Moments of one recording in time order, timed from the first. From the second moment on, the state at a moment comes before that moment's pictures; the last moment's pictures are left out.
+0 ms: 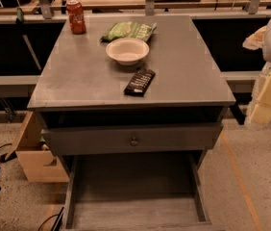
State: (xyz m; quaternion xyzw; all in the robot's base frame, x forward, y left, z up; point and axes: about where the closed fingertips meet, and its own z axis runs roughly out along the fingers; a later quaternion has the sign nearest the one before) arm 0.438 -0.216 0.978 -0.60 0.78 -0.04 0.16
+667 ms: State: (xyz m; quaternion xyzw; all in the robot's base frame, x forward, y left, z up) arm 0.454 -0.213 0.978 -0.60 0.78 -0.02 0.19
